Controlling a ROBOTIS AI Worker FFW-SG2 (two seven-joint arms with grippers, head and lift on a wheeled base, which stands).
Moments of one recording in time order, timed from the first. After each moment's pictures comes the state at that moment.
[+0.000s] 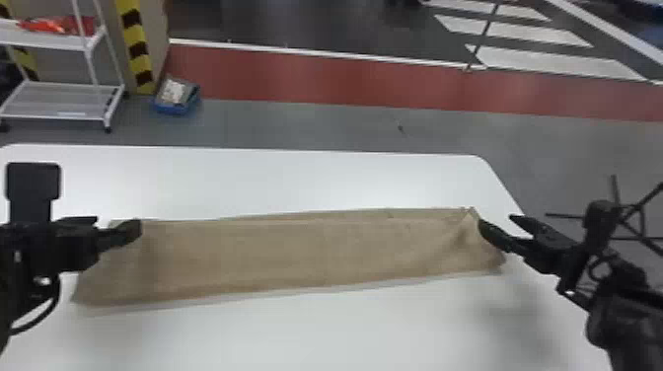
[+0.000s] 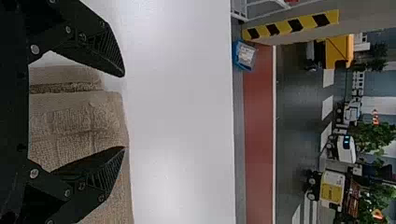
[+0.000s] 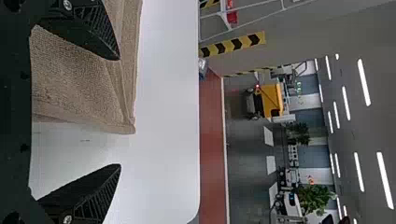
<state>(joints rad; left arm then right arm) -0.07 0.18 0.04 -1.72 0.11 0.82 -0.20 -0.17 -0.35 -0.55 -1.13 -0.03 0.20 0.88</state>
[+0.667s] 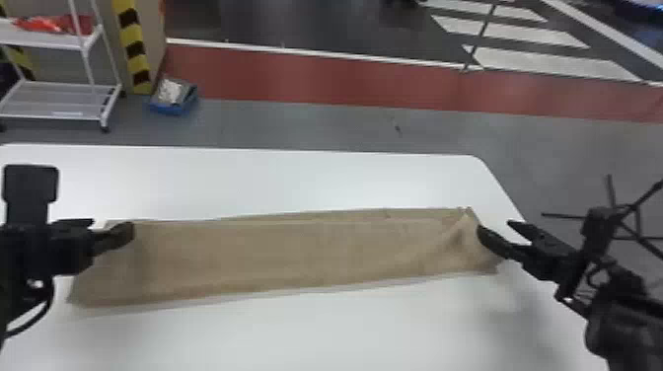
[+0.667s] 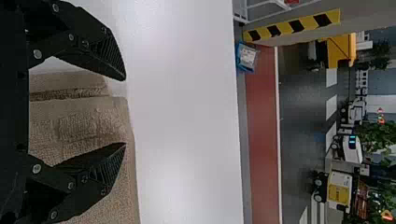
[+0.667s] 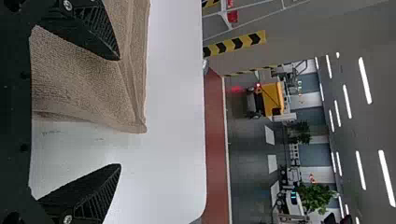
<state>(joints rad) -0.07 0.19 0.03 -1.71 0.09 0.82 -0.20 -0.14 -0.34 -0.55 -1.15 -0.05 0.20 0.88</state>
